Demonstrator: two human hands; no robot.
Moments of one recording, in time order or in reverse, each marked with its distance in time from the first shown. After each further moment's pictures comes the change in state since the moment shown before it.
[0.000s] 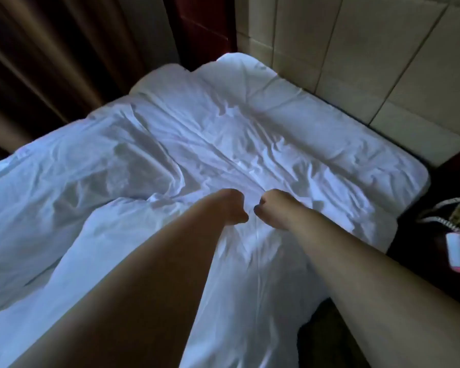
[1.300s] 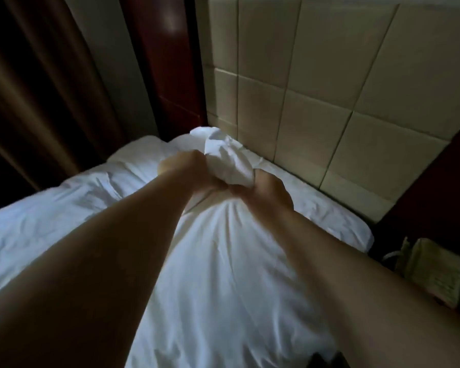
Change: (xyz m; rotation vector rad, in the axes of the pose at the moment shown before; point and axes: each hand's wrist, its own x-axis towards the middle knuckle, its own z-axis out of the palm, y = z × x) left_hand -0.051 0.028 -0.217 -0.293 0.346 -0.271; right_hand -0.060 -0.050 -0.155 0.403 0.525 -0.226
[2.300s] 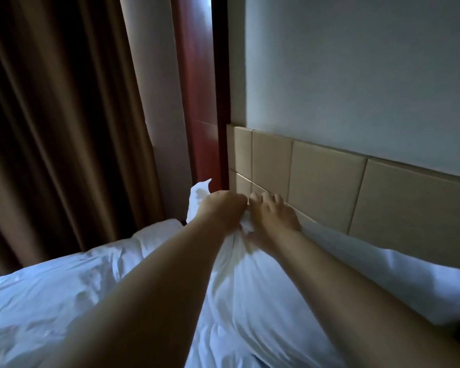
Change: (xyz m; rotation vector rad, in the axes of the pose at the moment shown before) left_hand 0.047 0.245 -0.107 0.436 0.553 0.138; right_hand 0.159 -0.023 -0.246 -0.764 0.080 -0.616
